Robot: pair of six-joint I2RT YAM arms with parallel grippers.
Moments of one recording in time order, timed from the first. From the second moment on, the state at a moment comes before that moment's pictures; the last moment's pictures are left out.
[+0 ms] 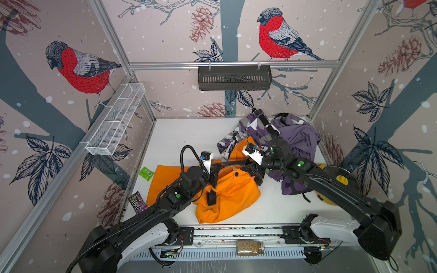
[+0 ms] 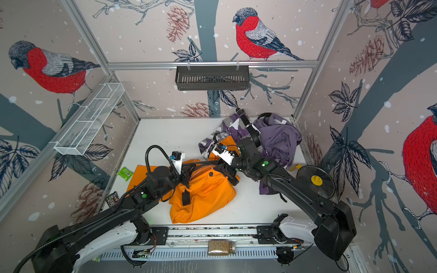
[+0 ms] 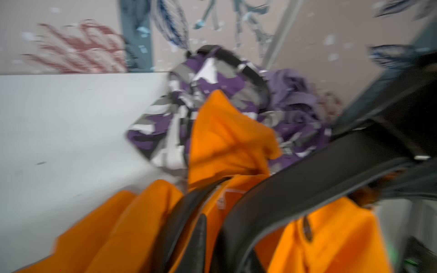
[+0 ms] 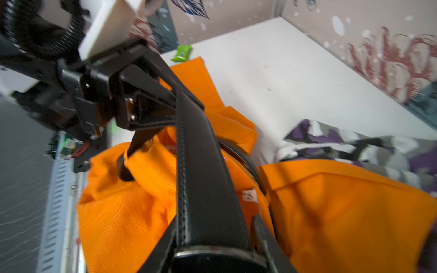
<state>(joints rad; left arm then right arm) -0.74 0.92 0.49 0.09 -0.15 -0.32 0.67 1.22 1.02 -0.44 -0.45 -0.29</state>
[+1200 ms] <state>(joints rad) -0.90 1.12 0.76 0.24 -0.24 0.43 0.69 1.22 1.20 -0.62 -0.35 -0.48</state>
